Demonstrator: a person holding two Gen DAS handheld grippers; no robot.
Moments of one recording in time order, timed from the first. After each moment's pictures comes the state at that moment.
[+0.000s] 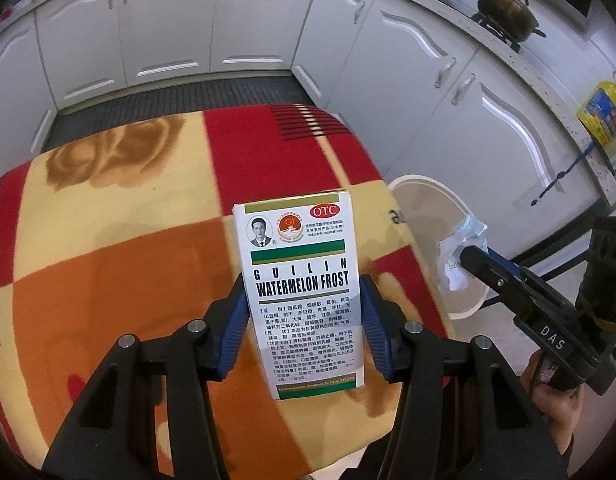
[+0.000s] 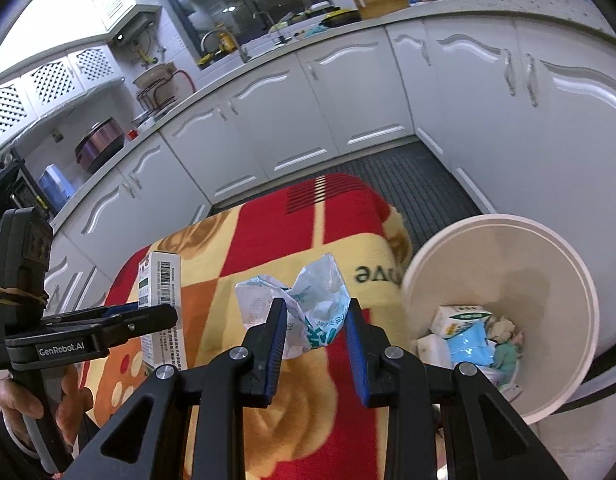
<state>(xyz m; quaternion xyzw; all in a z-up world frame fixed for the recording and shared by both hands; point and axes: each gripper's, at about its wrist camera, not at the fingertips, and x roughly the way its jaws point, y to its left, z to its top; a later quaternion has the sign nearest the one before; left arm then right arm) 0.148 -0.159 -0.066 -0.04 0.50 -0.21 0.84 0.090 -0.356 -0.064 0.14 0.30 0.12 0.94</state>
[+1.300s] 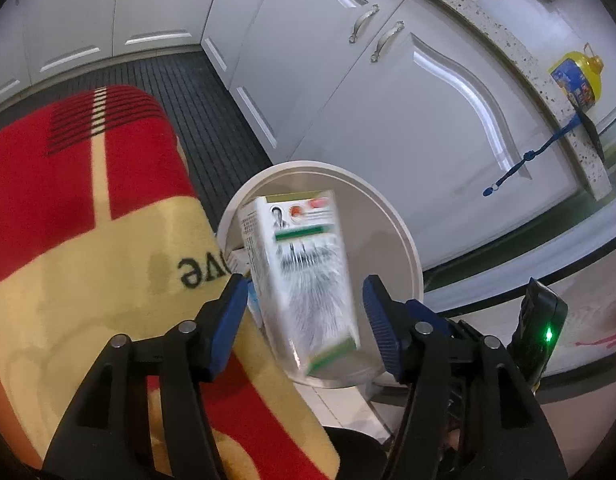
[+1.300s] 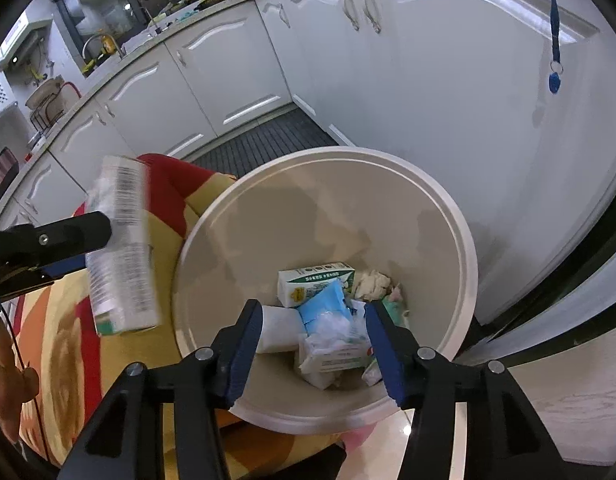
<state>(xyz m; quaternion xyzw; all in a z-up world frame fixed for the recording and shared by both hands) 0.200 -0.331 -0.106 -0.06 0.53 -0.32 0.78 0.091 -0.496 -0.147 0.18 0.37 -0.05 0.91</state>
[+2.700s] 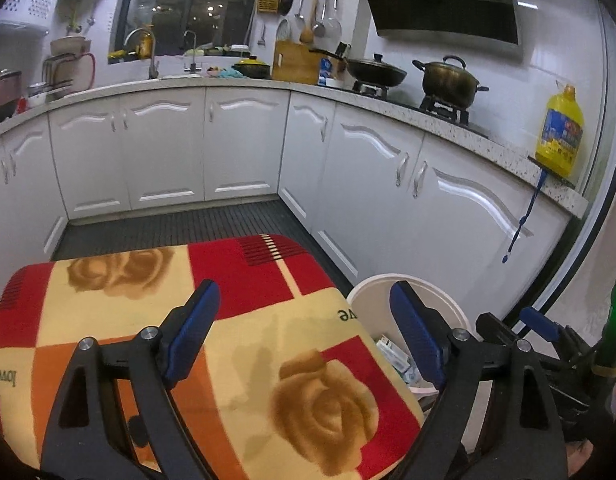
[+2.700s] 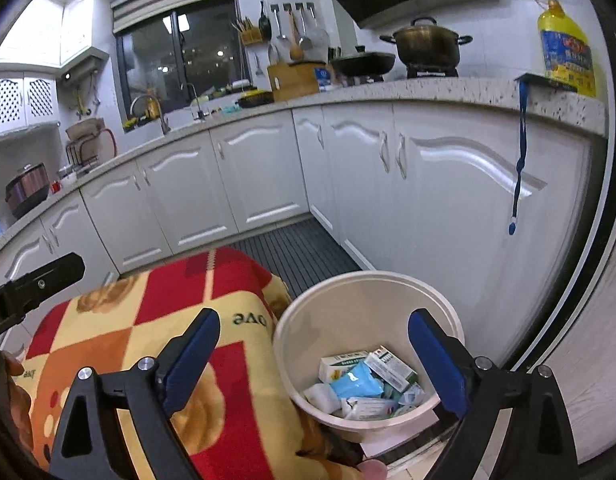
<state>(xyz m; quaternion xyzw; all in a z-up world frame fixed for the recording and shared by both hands) 0.084 -0.177 -0.002 -0.03 0.28 -0.21 0.94 -0.007 -0.388 -0.040 0.11 0.17 -0.09 0.98</state>
